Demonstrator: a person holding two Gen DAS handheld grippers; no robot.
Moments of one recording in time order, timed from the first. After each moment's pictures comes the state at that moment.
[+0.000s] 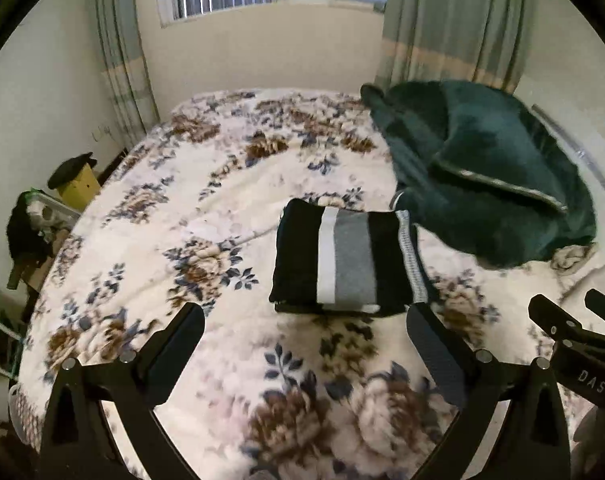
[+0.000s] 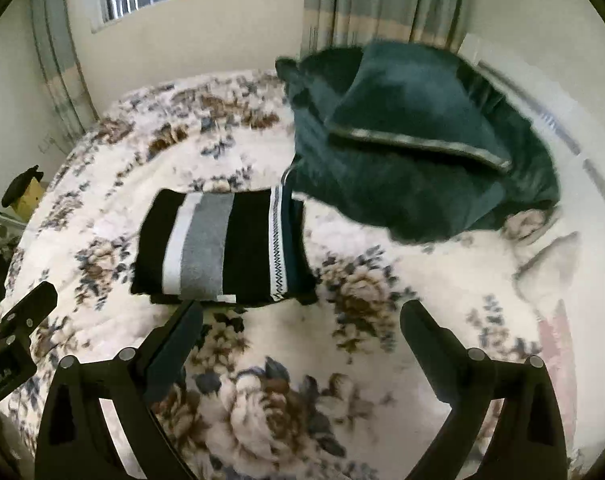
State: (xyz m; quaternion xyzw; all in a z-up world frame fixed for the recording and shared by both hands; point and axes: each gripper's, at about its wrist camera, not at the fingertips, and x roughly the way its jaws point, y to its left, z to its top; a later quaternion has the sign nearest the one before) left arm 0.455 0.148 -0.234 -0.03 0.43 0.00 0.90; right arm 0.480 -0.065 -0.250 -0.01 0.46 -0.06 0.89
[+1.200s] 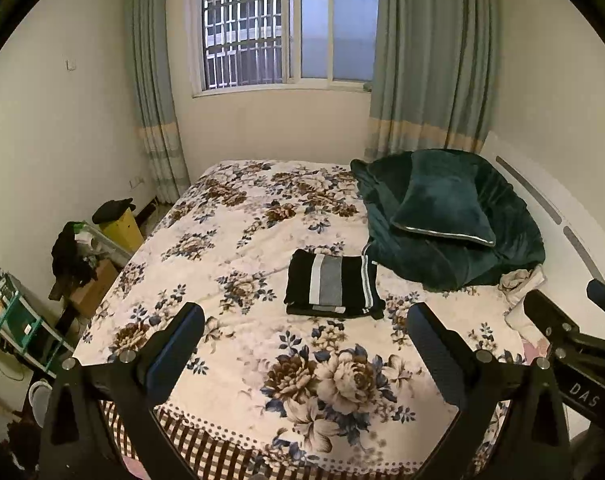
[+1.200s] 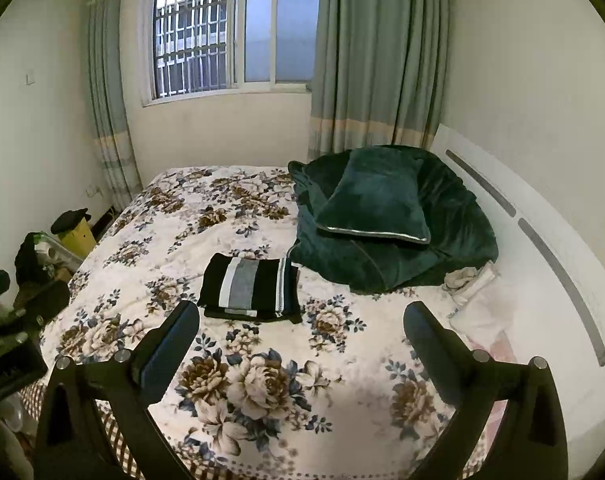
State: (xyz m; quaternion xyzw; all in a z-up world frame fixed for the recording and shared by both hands) left arm 0.230 0.130 -0.032 -0.03 0.34 0.02 0.94; right arm 0.186 -0.080 0.039 -0.03 0.33 -0.03 0.94
